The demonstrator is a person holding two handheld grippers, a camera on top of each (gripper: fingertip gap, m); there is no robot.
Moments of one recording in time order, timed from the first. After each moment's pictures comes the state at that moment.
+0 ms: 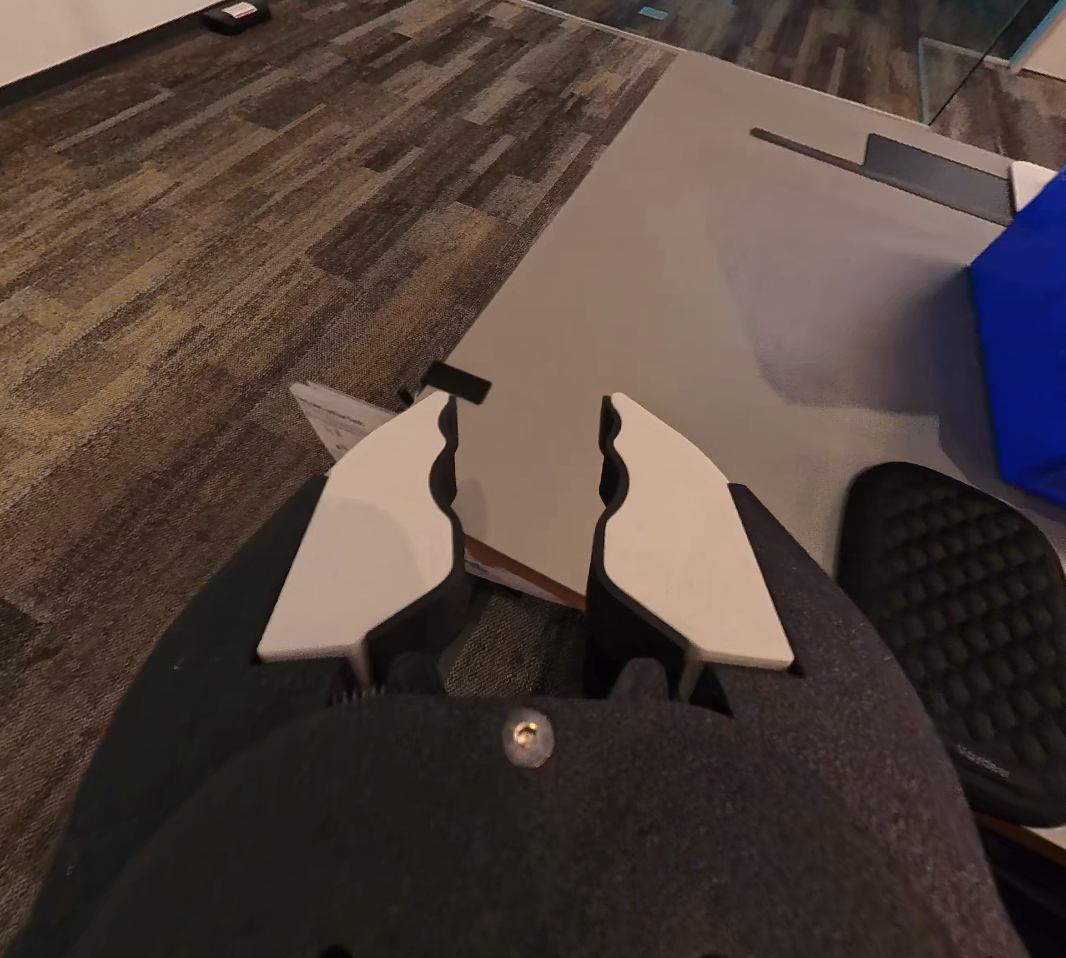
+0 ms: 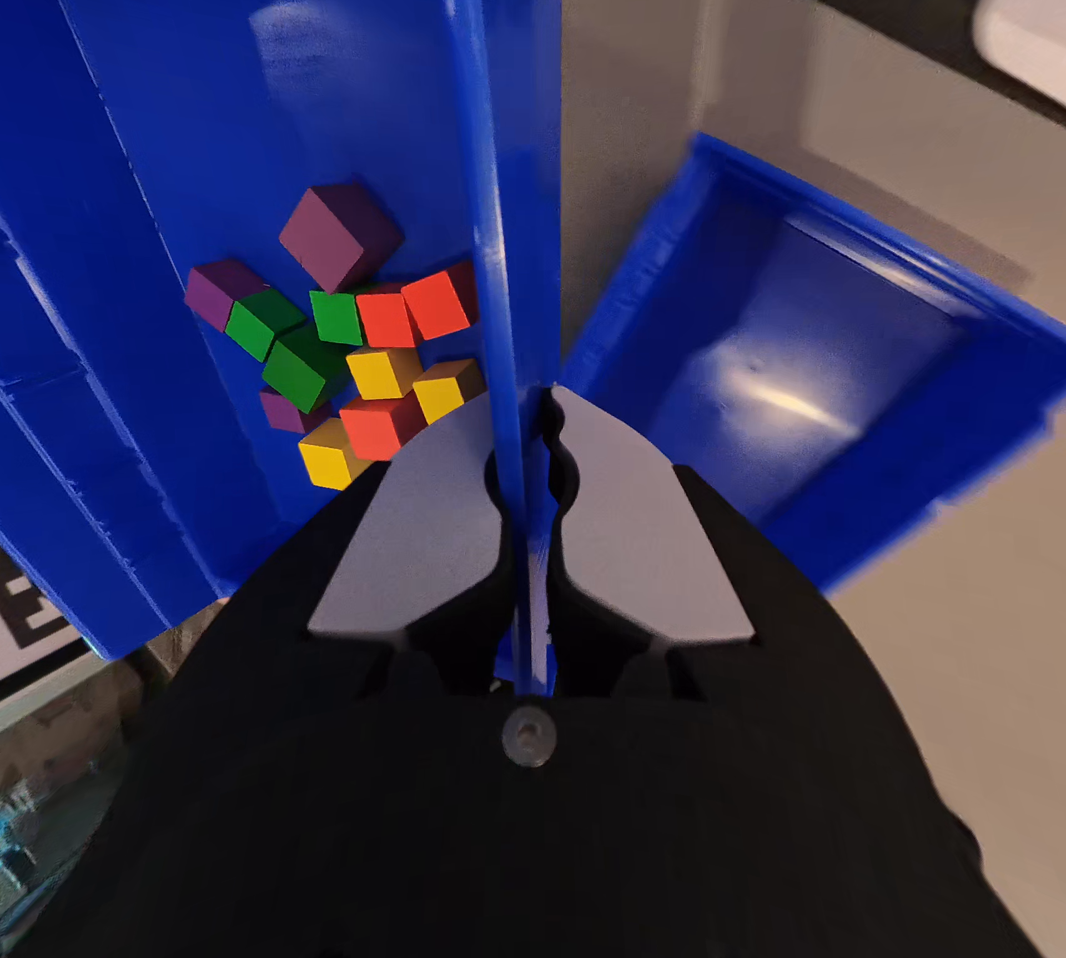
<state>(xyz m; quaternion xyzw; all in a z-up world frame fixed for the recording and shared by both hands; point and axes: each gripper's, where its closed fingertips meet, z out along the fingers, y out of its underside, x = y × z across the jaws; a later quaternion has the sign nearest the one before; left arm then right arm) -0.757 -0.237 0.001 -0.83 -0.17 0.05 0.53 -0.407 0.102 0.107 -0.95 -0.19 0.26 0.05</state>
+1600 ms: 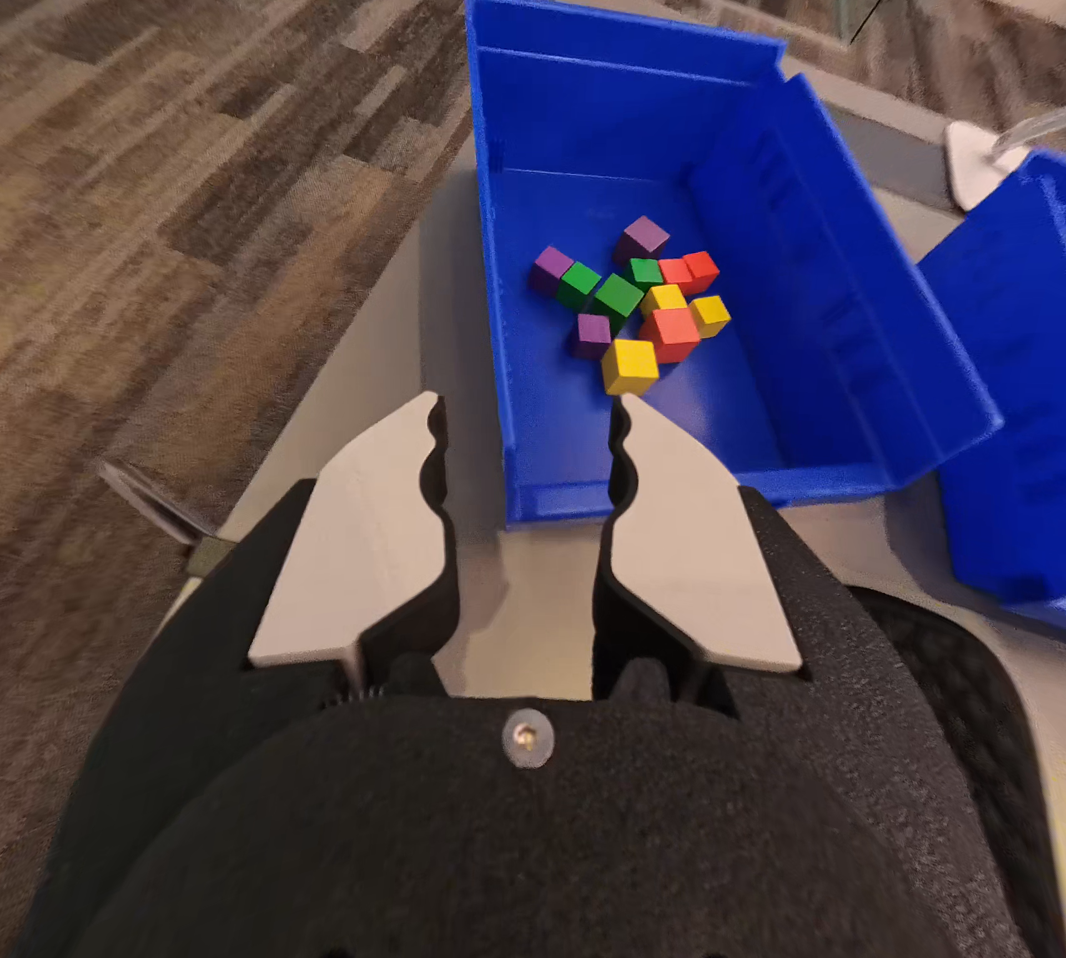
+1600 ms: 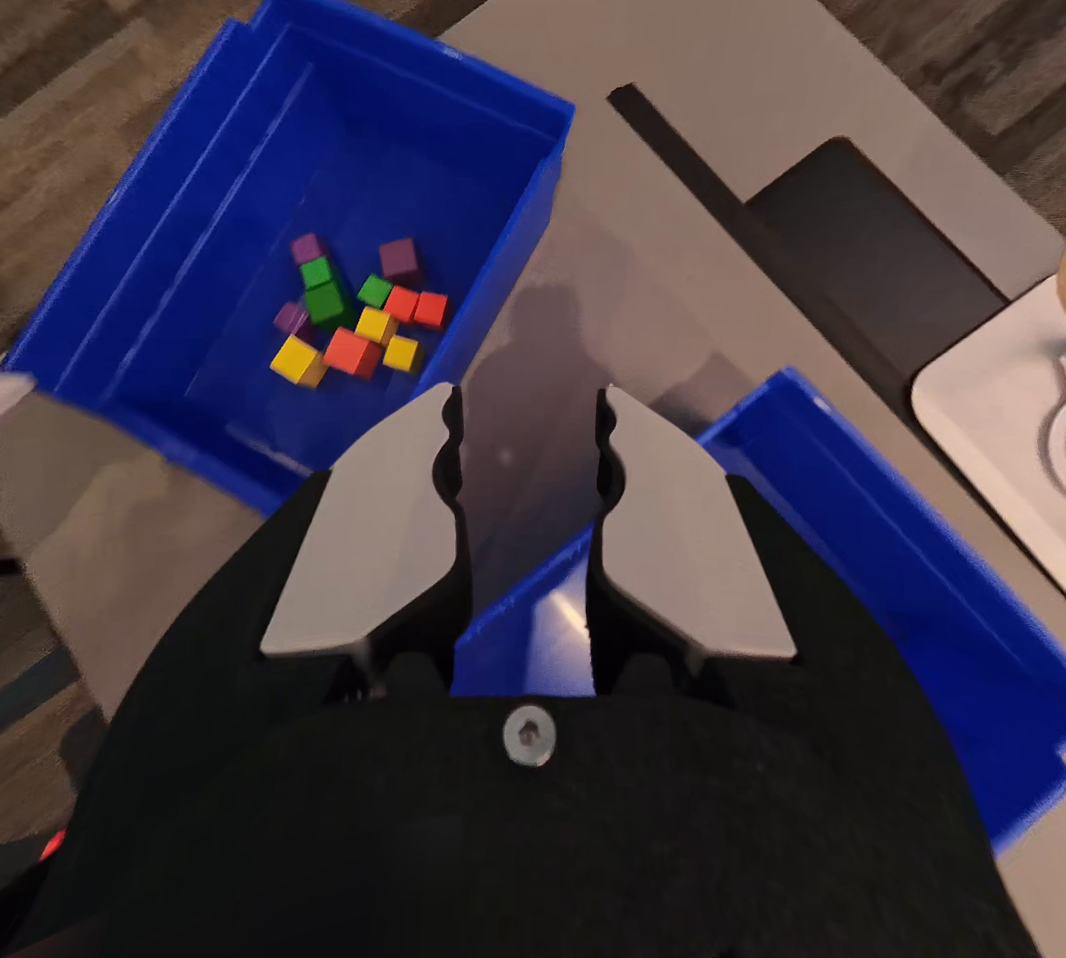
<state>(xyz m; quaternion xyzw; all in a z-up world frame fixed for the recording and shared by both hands) -0.715 -0.084 -0.028 -0.87 -0.12 -0.01 0.48 -0.492 0.089 0.037 -0.86 -0.36 0.17 0.31</state>
